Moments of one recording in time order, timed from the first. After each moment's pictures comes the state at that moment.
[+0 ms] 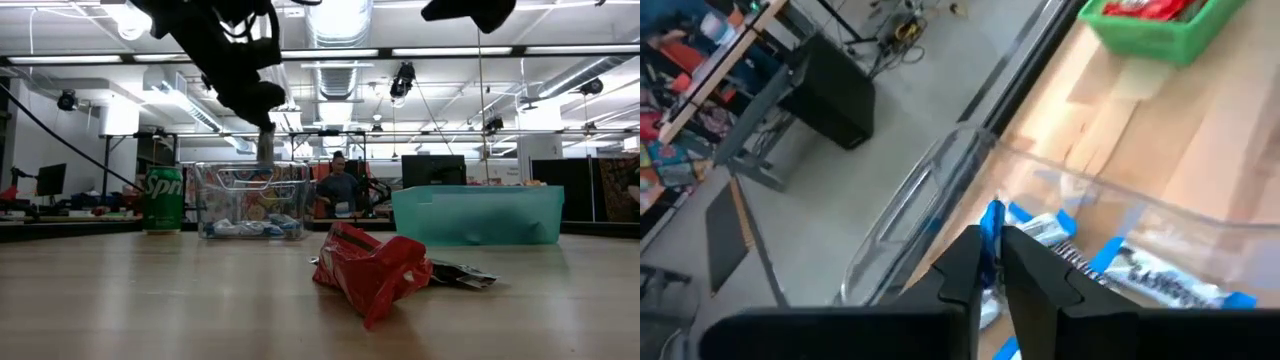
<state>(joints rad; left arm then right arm) 0.10 1.46 0.98 -0.26 -0.80 0.04 0.50 1.31 0.97 -0.27 0.50 0.32</state>
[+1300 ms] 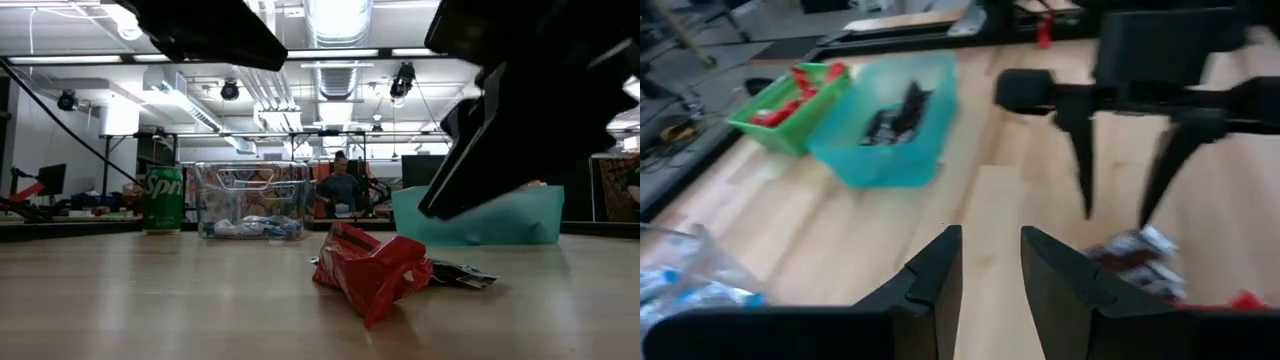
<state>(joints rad) -0.58 1.63 0.98 -0.01 -0.83 -0.35 0.57 1.83 0.97 -0.04 0.42 0.49</state>
